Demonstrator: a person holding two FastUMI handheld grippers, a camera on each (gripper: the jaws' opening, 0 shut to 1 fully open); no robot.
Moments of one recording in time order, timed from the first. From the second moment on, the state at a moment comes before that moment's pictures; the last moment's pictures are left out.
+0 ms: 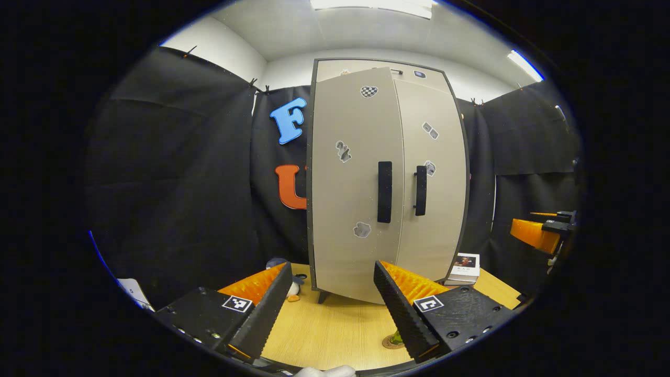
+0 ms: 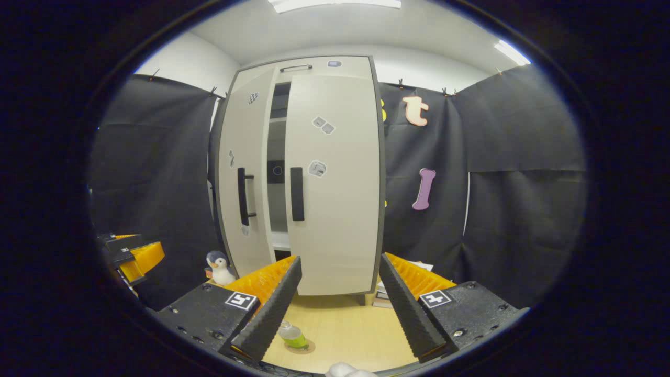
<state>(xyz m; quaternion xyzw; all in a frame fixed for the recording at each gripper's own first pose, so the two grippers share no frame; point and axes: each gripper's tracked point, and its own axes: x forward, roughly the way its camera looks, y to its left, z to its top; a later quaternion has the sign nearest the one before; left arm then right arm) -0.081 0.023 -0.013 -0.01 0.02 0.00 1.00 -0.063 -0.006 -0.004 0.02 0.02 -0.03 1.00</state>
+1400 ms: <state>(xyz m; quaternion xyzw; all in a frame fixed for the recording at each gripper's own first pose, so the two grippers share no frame) -0.070 0.019 0.008 0.01 0.00 -0.01 1.00 -0.064 -0.011 0.013 0.02 0.00 -0.04 1.00</state>
